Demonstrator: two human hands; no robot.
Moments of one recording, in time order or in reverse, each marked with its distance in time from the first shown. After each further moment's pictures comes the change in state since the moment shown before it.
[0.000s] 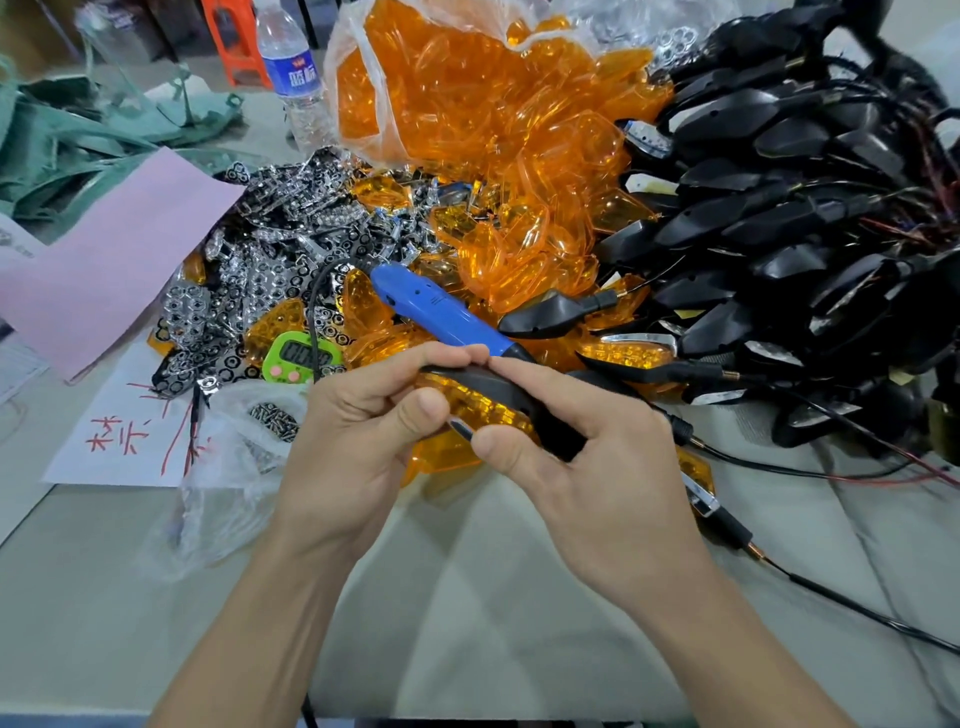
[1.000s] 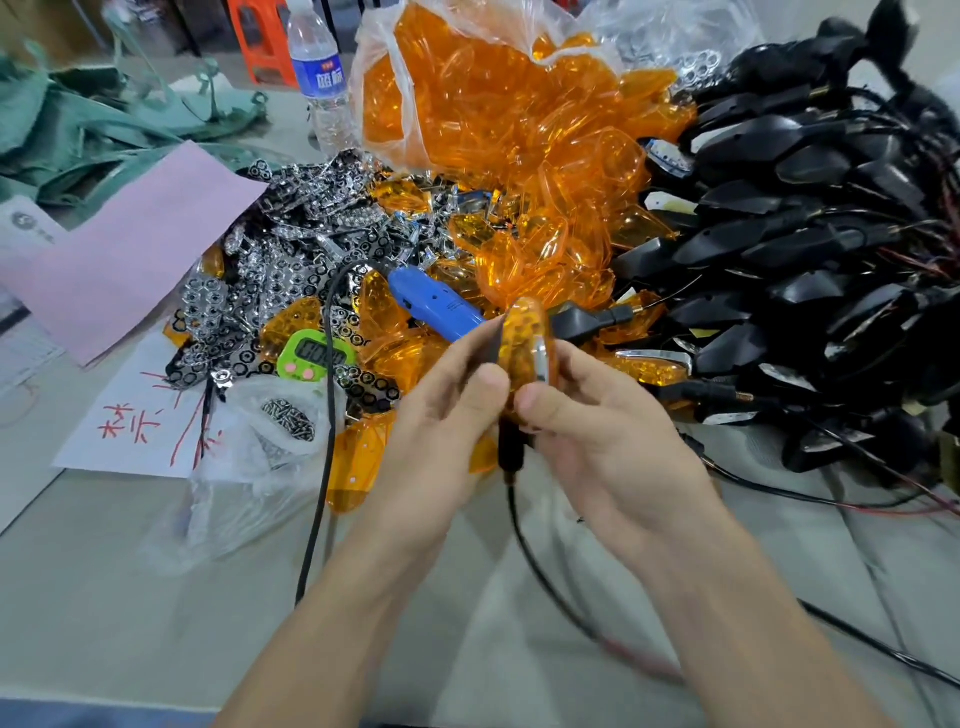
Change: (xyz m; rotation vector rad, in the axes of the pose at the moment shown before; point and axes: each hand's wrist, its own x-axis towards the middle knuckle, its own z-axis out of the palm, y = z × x) left_hand 0.004 -0.024 0.027 0.125 0.067 -0.075; right_hand 0.033 0.001 0.005 0.808 -0.202 0.419
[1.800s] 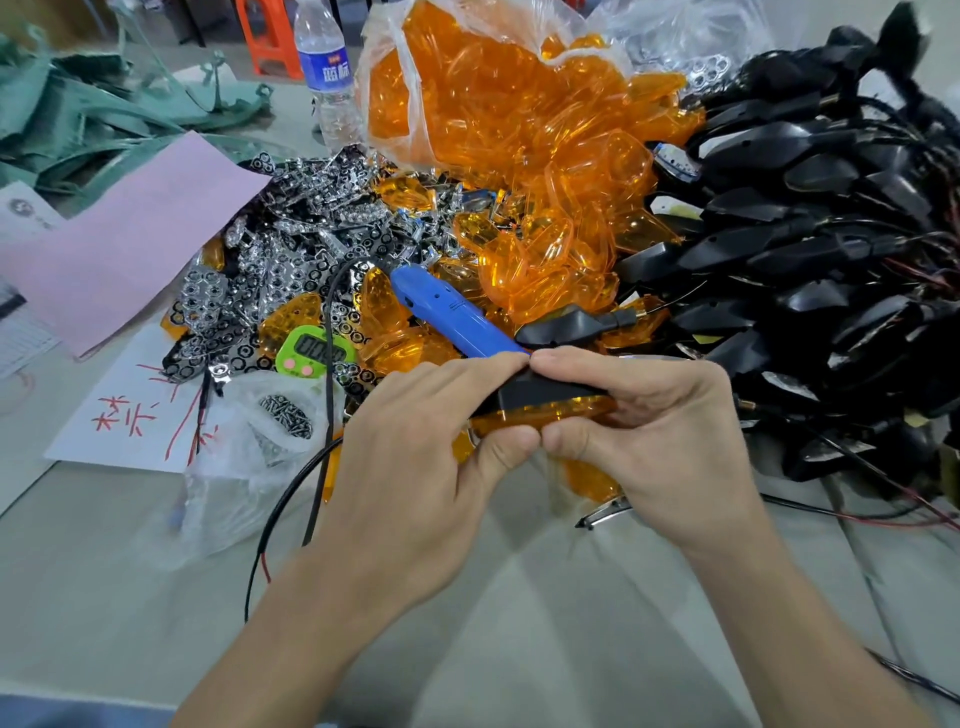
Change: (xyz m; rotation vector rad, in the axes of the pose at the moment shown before) left_hand -0.016 0.027 -0.010 1.045 0.029 0.409; right_hand -0.002 -0.010 -0.034 -0.451 -0.059 -0.486
